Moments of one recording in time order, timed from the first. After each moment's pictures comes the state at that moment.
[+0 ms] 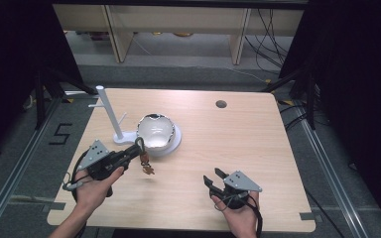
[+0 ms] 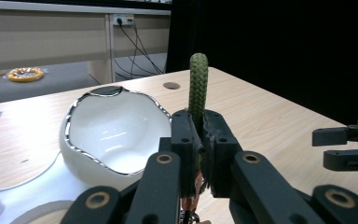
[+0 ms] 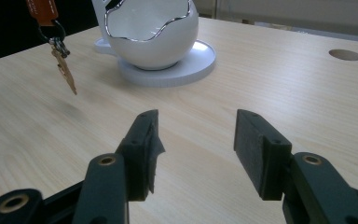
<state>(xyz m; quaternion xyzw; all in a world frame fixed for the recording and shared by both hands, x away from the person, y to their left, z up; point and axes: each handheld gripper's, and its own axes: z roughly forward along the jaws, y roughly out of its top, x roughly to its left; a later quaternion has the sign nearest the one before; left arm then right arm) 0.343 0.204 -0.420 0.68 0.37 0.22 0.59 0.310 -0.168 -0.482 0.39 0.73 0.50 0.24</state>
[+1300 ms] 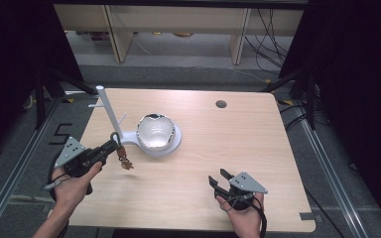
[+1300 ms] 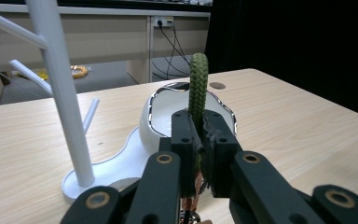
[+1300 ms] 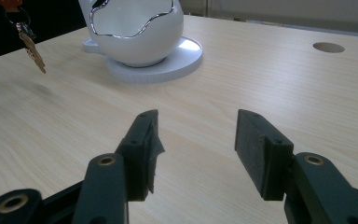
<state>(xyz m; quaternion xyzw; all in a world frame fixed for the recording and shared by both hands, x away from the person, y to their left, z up) 0.345 0.256 -0.418 0.66 0.41 0.27 0.57 0.306 -0.180 -0.486 0.41 0.72 0.50 0.23</state>
